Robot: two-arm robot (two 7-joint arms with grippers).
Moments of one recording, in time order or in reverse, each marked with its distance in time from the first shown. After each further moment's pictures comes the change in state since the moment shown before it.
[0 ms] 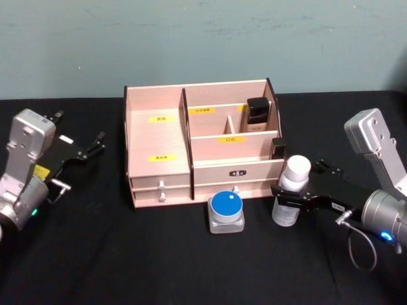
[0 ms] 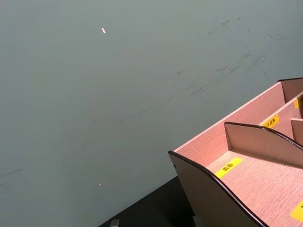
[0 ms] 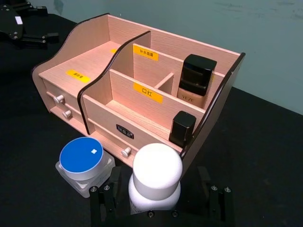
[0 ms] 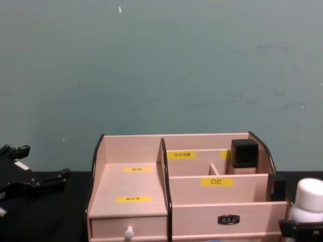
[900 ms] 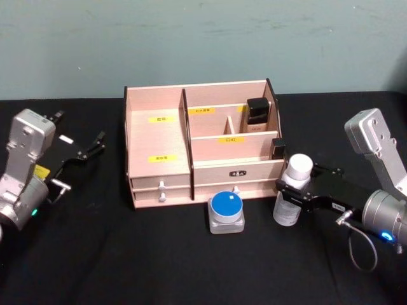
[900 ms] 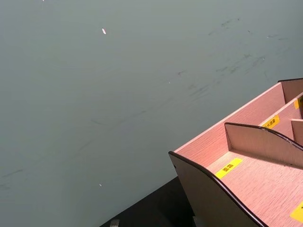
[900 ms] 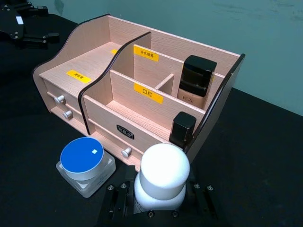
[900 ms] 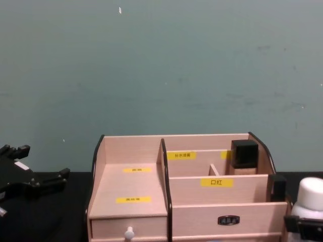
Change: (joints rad) left arm 0.000 0.000 0.000 0.000 0.000 0.000 0.000; right arm -0.002 0.003 0.000 -0.003 0.000 0.000 0.000
